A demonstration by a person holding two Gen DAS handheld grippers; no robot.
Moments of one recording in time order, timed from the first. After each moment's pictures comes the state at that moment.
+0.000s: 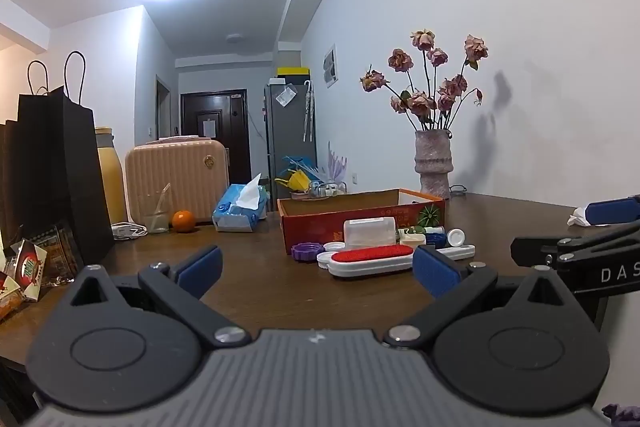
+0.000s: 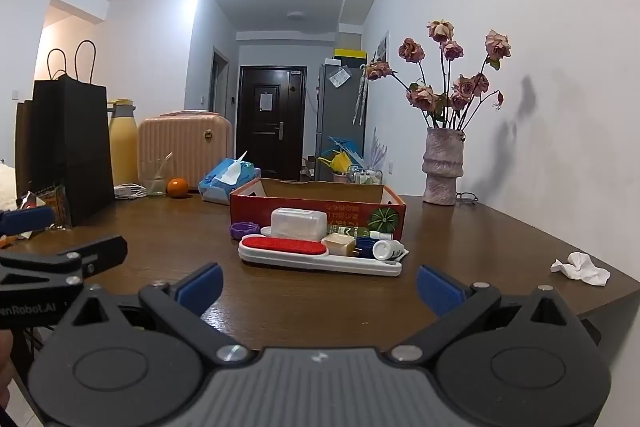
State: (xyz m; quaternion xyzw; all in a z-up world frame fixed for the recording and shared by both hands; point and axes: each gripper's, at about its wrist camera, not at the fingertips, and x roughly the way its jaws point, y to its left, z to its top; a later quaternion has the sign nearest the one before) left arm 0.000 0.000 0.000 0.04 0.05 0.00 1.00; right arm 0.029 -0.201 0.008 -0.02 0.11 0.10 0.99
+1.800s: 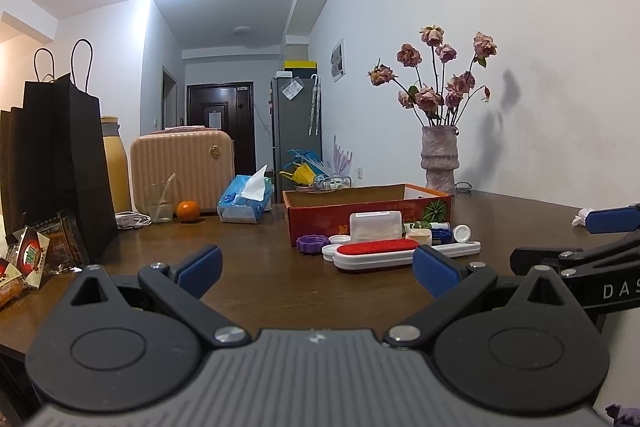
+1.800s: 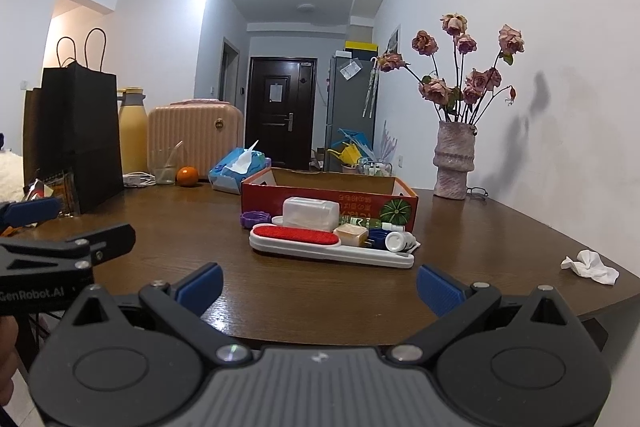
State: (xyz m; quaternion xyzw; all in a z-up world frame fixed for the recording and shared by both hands) left arm 0.002 0.004 -0.002 0.03 0.05 0.00 1.00; right arm 0.032 -0.194 0.003 -0.03 0.12 0.11 0.99
